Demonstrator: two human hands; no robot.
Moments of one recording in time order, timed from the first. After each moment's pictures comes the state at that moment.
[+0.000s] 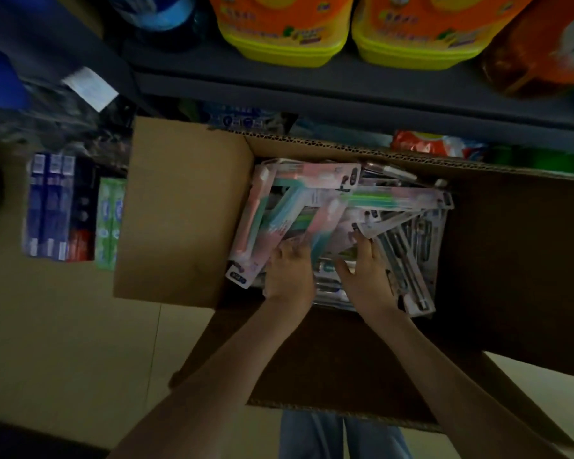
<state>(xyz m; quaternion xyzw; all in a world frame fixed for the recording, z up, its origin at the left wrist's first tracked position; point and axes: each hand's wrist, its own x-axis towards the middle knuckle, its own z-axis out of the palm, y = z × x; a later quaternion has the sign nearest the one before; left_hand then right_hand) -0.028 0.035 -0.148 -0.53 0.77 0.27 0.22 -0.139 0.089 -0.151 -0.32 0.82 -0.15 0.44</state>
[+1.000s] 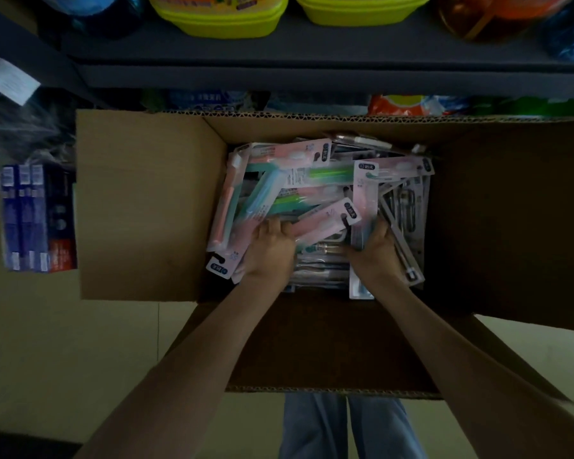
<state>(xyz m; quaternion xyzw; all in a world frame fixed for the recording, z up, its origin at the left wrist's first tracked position) -0.031 0.027 -0.167 -0.40 0.86 0.14 0.28 -0.171 0.117 -0.180 -0.15 0.87 -0.13 0.46</state>
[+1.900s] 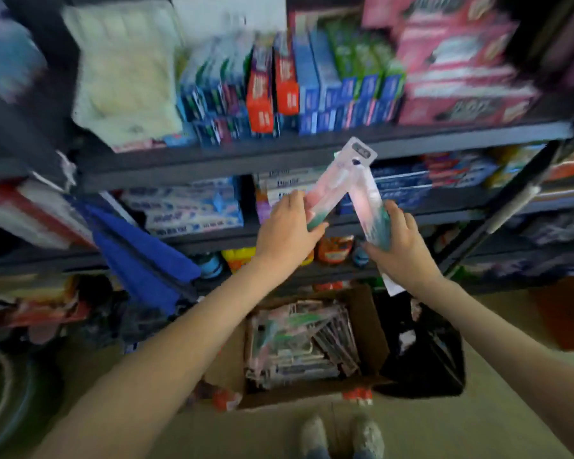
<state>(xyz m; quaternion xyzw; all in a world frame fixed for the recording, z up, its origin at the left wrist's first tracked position) -0.122 -0.001 0.426 -0.34 0.91 0.20 -0.15 -0.253 0.145 0.394 -0.41 0.85 -0.32 0.10</state>
